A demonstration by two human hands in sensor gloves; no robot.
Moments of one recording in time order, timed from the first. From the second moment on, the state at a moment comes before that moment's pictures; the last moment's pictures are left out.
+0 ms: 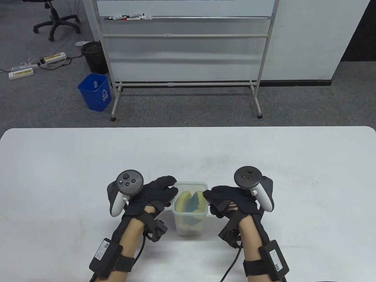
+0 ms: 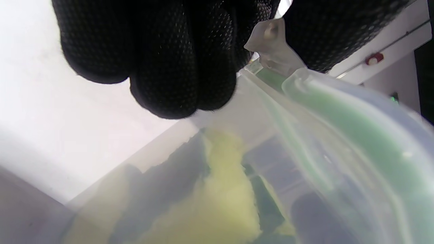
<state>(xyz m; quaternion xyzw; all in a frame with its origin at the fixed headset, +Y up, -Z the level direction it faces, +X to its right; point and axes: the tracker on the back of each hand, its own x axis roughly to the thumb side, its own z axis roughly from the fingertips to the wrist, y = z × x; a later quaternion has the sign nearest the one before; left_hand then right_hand) -0.177 -0.658 -0.384 -0.06 -0.09 0.44 0.89 0.123 -0.646 -0.373 -0.01 0.17 0.90 0.39</state>
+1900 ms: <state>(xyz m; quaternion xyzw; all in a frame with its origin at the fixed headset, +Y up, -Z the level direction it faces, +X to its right) -0.192 -0.630 -0.367 0.03 -0.04 0.27 0.96 0.133 -0.628 -0.358 0.00 -0.10 0.91 0.40</state>
